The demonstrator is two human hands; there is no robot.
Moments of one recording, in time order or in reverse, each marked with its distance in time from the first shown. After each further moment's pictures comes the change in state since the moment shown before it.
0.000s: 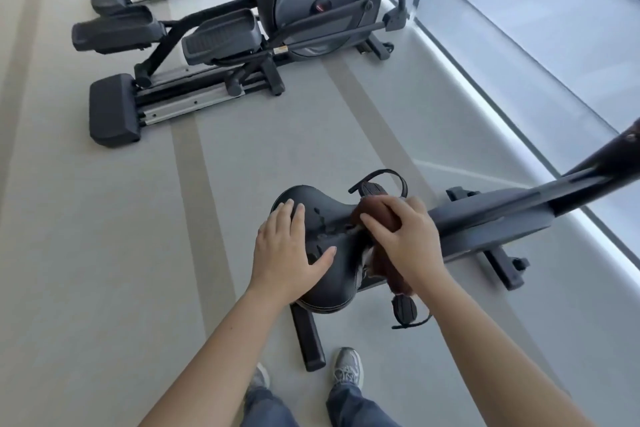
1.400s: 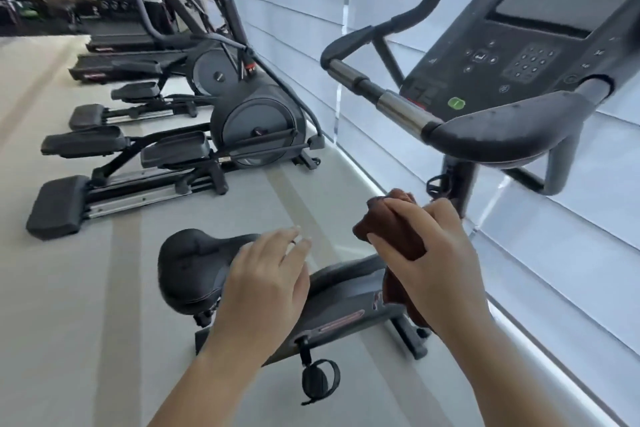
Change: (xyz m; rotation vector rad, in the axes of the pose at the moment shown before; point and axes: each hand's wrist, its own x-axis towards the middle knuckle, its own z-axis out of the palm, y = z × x) left_hand -0.154 0.287 -0.138 -0.117 0.649 0.445; right_hand -0.166 -0.016 -0.353 -0.177 0.400 -0.400
